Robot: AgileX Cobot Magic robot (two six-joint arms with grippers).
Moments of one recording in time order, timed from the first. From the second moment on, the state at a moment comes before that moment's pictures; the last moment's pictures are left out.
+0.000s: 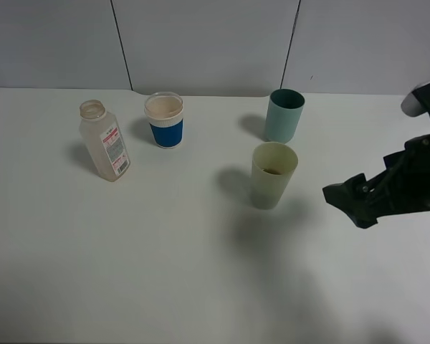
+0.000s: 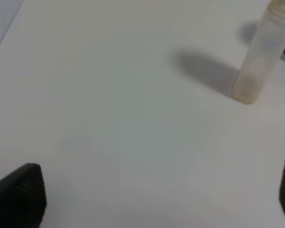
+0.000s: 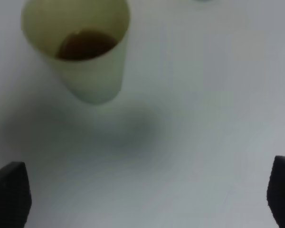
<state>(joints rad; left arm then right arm) -0.03 -0.01 -0.51 0.10 1.06 -0.14 0.52 0.91 -0.43 -0.20 0.40 0.16</state>
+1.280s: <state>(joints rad) -0.03 -0.01 -0.51 0.10 1.06 -0.14 0.44 1.60 -0.30 -0.16 -0.51 -0.11</state>
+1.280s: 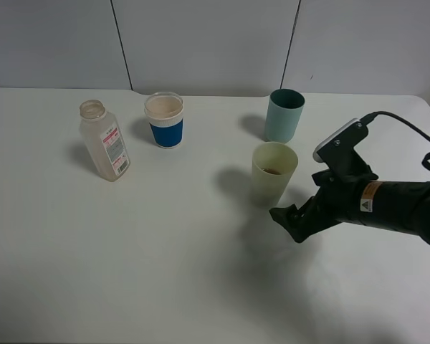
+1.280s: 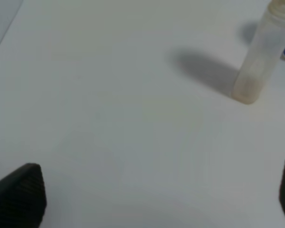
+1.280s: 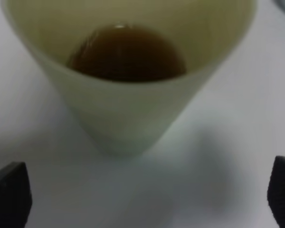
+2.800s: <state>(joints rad) -0.03 -0.01 -0.51 0.10 1.06 -0.14 0.44 1.93 -0.30 -0.15 -1.18 -0.19</state>
